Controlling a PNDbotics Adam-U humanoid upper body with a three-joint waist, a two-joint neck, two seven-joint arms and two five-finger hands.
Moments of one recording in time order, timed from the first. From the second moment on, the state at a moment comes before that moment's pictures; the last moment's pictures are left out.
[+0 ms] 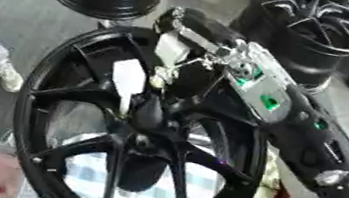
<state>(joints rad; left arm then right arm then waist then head) -0.09 0.30 0.01 -1.71 -0.02 -0.04 0.08 -0.78 -0.37 0.42 -1.45 0.54 -0.23 0.19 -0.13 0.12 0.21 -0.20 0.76</state>
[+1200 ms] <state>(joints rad) -0.06 0.30 0.03 -1.69 0.00 -0.04 0.09 -0.47 -0.74 0.12 -1.72 0.22 -0.06 -0.04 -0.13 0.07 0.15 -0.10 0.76</state>
